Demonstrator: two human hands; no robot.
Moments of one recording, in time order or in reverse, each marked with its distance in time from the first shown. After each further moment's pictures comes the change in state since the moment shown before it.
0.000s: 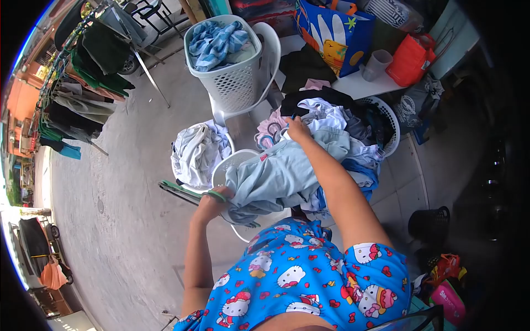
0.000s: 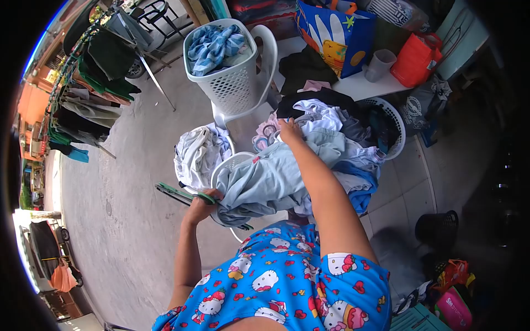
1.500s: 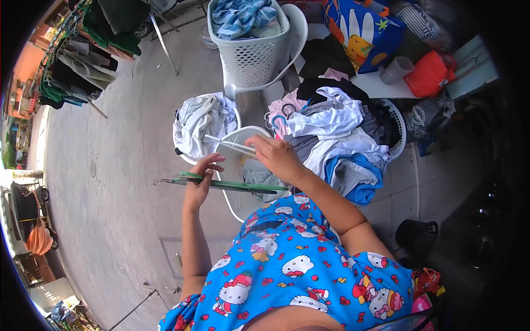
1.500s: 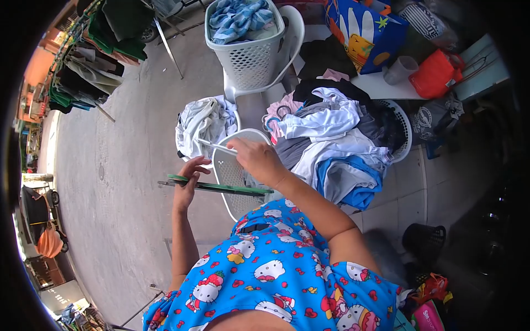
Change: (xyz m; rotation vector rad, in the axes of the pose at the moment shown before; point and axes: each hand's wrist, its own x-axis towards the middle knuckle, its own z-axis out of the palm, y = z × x) left_hand -0.035 0.005 -0.020 -0.659 0.335 0.008; right_hand -0.144 -0.180 -0.116 0.492 0.061 -0.676
